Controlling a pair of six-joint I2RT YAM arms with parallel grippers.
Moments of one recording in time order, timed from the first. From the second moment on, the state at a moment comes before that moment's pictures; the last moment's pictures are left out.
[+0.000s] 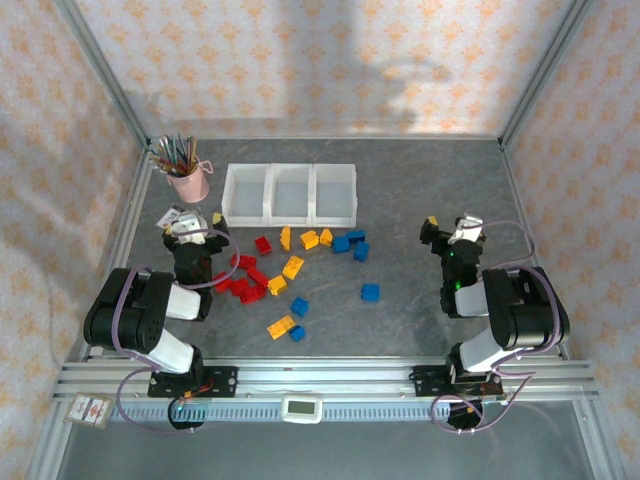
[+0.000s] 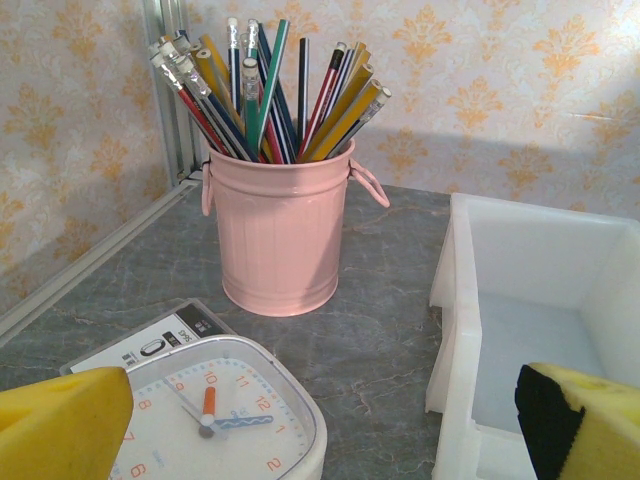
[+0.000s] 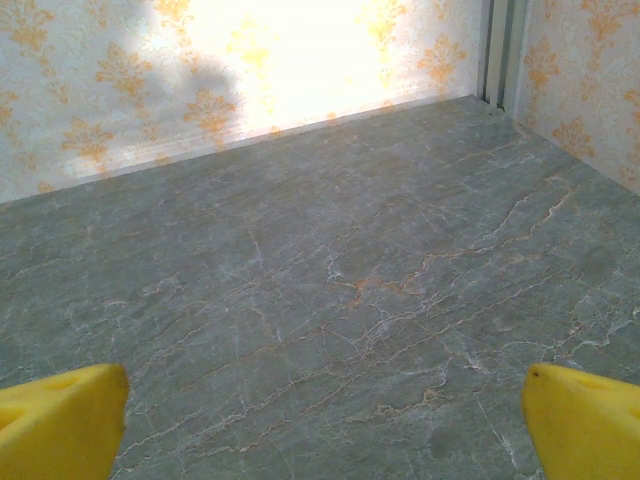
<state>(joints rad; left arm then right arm) -0.02 1.53 0.21 1.21 -0.33 -0.10 0.03 1.52 0.22 1.11 0.18 0.19</state>
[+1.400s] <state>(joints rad) -0.01 0.87 0.27 0.55 -0.32 -0.63 0.02 1.15 0.46 0.33 0.08 0.66</state>
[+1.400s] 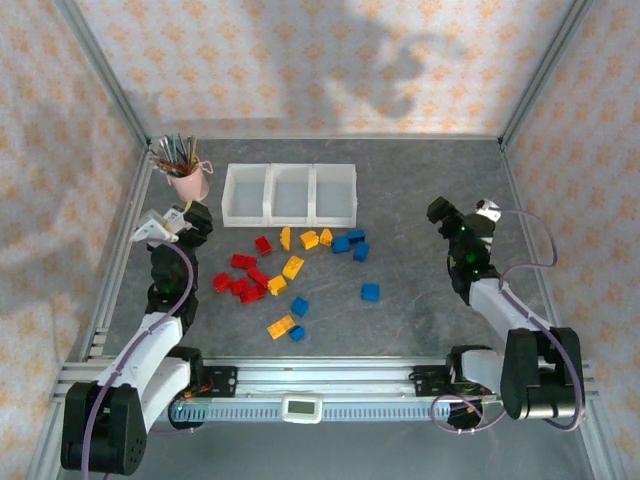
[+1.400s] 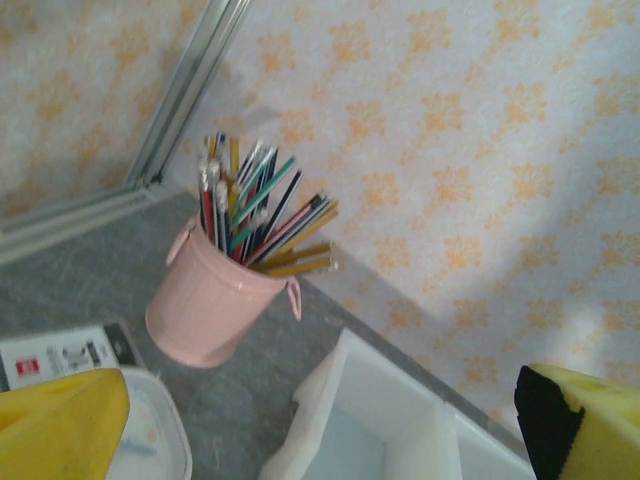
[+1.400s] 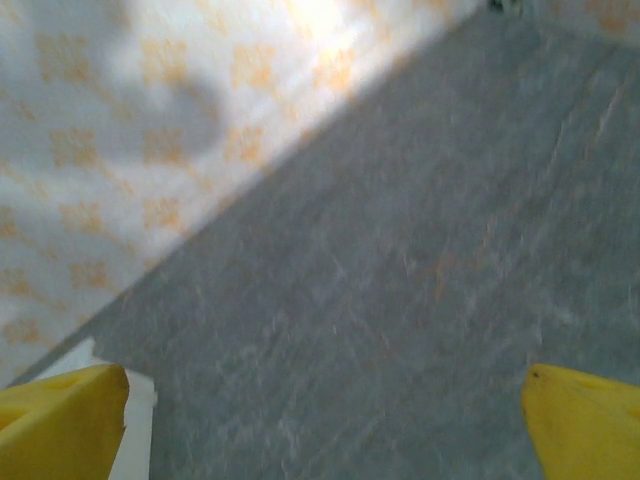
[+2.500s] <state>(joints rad) -0.97 1.16 0.70 -0.42 -0.31 -0.96 0.63 1.16 0.61 -0.29 0.00 0.75</state>
